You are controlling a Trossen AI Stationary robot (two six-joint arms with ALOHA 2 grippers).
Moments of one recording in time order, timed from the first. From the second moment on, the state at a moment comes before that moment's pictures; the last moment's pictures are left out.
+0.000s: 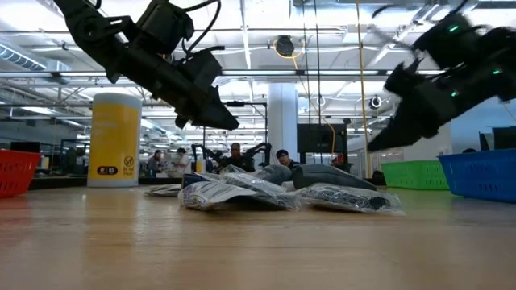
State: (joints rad) left arm 0.12 1.52 0.64 0.42 -0.18 -0.22; right arm -0.13 0.98 0.18 0.29 0.08 0.17
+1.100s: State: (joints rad) left arm 0.07 1.52 0.64 0.43 -0.18 -0.18; right arm -0.35 1.41 0.40 0.22 -0.02 -0.24
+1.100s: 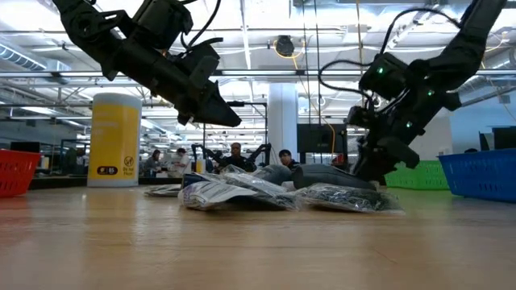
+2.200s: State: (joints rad) left arm -0.03 1.52 0.64 0.41 -0.19 -0.15; right arm 0.47 0.99 0.70 -1.09 0.08 1.48
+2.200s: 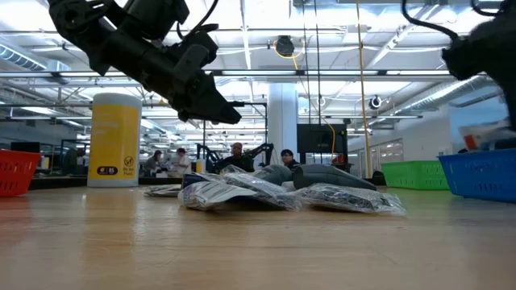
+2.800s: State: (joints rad) left arm -0.04 1.52 0.64 0.42 -0.19 -0.16; right arm 0.55 1.01 0.51 -0.99 0.21 1.59
